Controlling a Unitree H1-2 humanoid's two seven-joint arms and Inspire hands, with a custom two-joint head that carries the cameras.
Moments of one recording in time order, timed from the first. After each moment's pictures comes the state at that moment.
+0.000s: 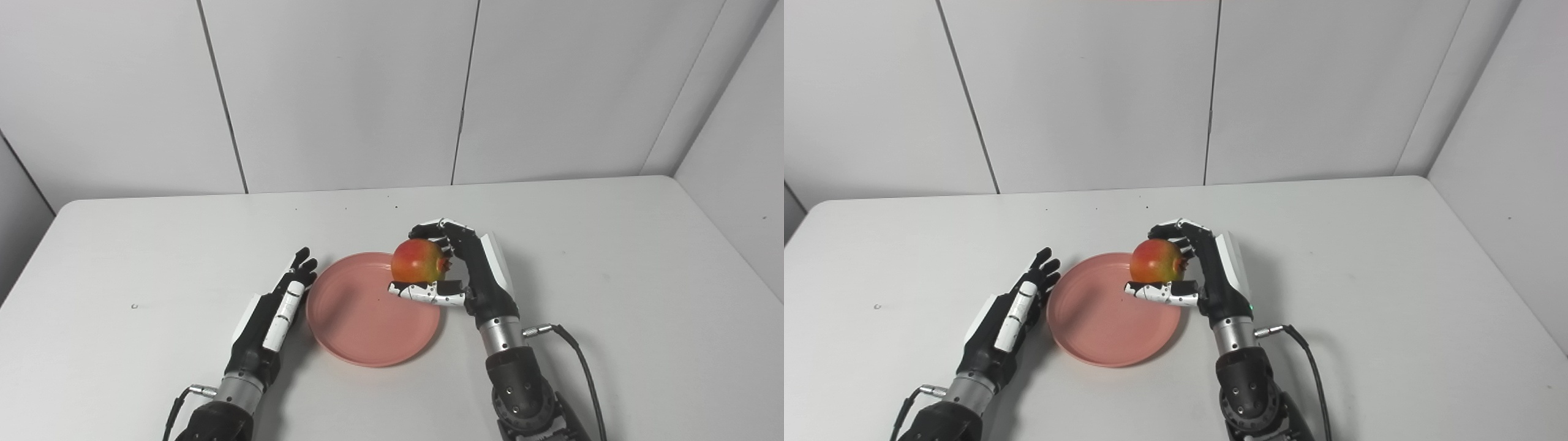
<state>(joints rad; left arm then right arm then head) -0.15 0.05 -0.11 -0.08 0.03 0.19 -0.16 -0.29 -0.01 0.22 0.05 -0.38 -0.06 -0.19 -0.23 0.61</state>
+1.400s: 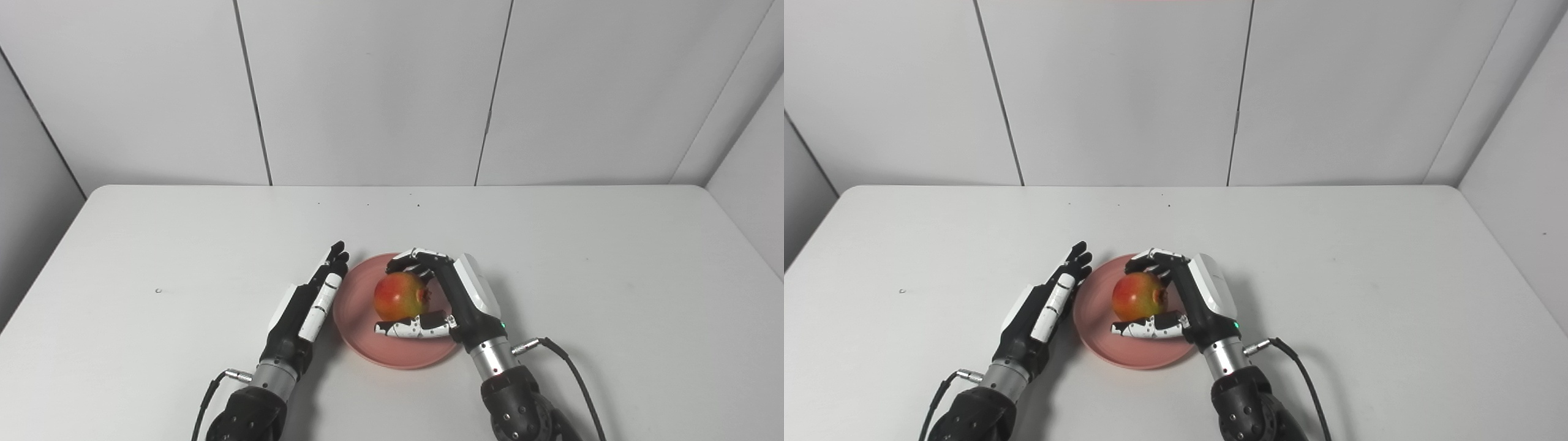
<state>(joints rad) -0.16 0.01 -0.15 -0.08 0.07 0.21 -0.13 -0.28 -0.03 0.30 0.13 -0.51 -0.16 -0.12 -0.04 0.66</state>
